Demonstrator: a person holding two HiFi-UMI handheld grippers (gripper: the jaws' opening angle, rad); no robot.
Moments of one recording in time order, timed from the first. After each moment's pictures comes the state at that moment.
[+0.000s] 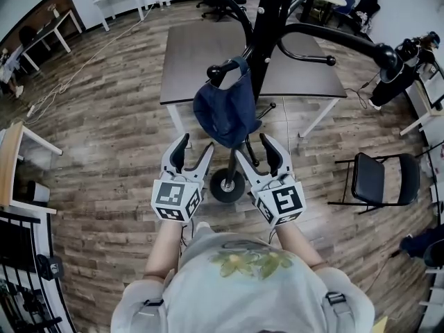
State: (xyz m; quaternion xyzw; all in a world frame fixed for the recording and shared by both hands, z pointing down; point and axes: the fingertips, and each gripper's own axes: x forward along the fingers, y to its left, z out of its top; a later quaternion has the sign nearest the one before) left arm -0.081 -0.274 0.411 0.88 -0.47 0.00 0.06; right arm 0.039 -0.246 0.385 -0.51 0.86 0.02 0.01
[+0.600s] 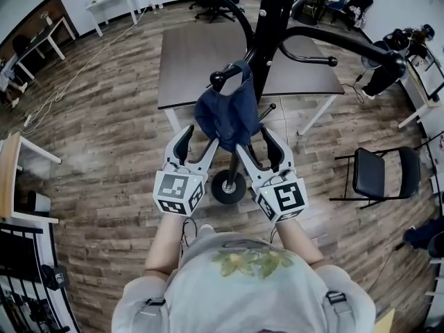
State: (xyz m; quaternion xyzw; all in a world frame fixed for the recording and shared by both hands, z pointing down) left arm -0.070 -0.301 0.394 0.90 -0.44 0.00 0.04; right arm 0.035 -0.263 0.367 -0.53 0.84 0.03 0.03
